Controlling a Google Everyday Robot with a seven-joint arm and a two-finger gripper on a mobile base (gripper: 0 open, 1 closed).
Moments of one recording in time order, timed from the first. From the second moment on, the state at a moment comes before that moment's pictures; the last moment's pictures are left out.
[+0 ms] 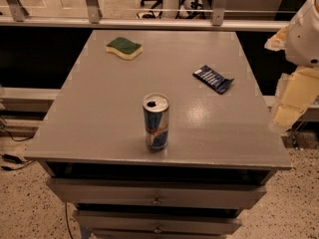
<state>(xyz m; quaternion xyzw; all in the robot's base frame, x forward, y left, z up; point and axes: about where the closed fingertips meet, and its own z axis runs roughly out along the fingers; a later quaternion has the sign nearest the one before) 0.438 -0.217 0.976 -0.60 0.78 -0.03 0.16</state>
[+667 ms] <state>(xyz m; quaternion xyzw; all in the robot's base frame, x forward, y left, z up) 0.438 -0.200 0.965 -0.59 0.78 -0.02 0.18</state>
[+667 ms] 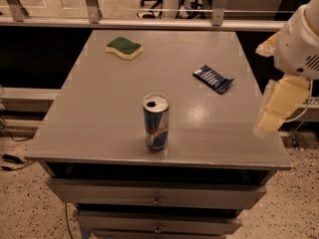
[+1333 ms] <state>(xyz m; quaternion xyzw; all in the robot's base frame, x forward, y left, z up) 0.439 -0.129 0.925 -0.56 0.77 0.12 0.28</state>
